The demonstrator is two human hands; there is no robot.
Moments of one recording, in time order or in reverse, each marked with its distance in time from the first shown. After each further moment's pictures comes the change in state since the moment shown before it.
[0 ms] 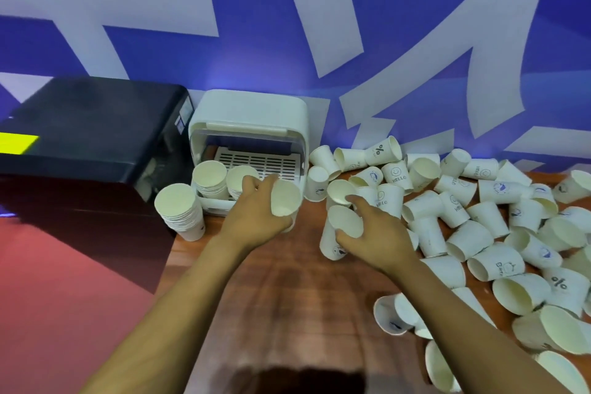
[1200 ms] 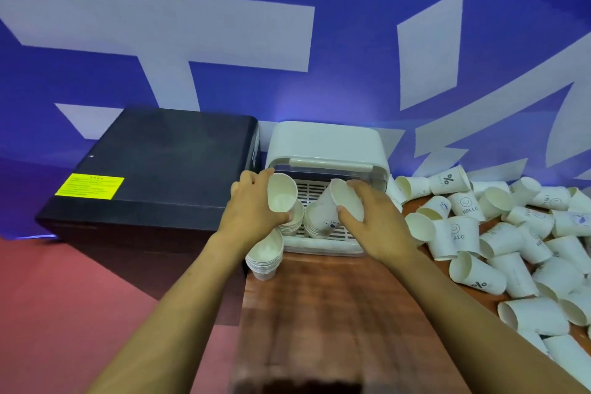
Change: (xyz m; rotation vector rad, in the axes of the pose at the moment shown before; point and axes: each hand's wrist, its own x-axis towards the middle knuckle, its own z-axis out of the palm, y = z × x) left_hand 0.056 -0.126 -0.133 0.029 0.118 -0.007; right_hand 0.093 -0.167 0.049 0.111 0.148 -0.115
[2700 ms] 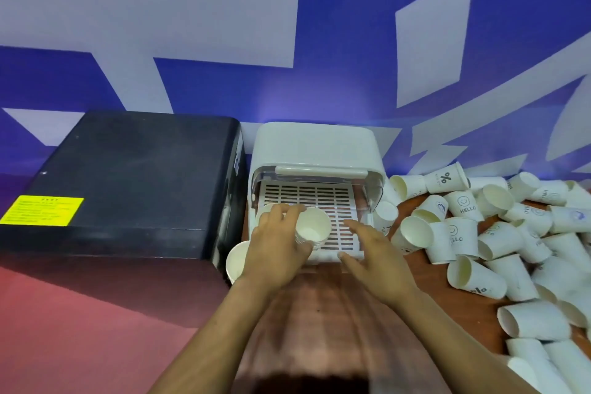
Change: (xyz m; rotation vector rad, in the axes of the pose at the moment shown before) left_hand 0.011 0.003 0.073 0.027 -0.044 0.162; right_hand -0.014 0.055 0.038 -0.054 -0.169 0.052
